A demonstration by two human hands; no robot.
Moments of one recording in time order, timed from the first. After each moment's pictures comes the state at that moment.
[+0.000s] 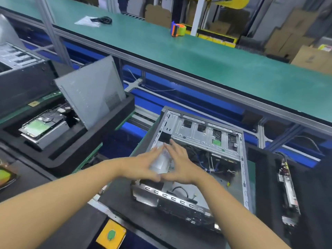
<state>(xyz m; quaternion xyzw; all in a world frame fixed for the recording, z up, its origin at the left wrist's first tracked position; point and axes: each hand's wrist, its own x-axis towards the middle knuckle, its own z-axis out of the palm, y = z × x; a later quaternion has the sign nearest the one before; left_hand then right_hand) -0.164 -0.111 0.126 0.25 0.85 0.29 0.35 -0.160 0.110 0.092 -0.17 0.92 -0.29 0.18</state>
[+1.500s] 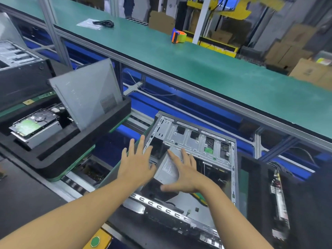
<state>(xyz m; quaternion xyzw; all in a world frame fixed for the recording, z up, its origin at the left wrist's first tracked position) -0.175 -0.054 0.061 0.07 1.00 0.05 -0.02 -0.154 0.149 0.123 -0.06 0.93 -0.24 0.28</state>
